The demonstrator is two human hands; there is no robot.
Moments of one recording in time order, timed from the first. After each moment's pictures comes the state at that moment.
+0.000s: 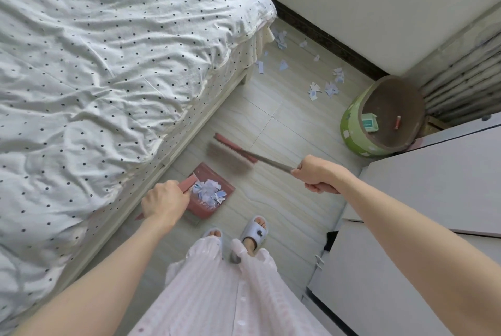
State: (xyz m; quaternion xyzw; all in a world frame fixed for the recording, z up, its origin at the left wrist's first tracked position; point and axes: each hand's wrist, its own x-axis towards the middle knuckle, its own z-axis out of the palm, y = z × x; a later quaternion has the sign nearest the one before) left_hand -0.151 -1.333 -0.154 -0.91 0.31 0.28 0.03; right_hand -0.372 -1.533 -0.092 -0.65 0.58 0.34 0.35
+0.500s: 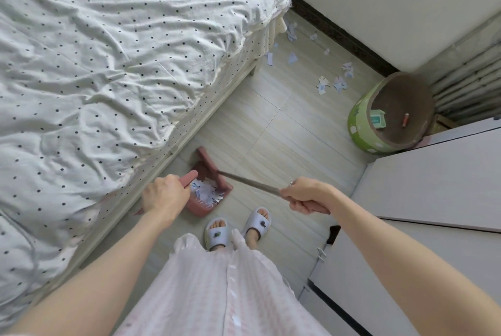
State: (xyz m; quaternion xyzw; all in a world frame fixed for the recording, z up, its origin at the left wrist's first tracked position) left_hand -0.136 -1.302 -0.157 -0.91 0.30 0.28 0.04; right_hand -0.355 -1.462 -0.111 -0.56 0.57 0.37 0.48
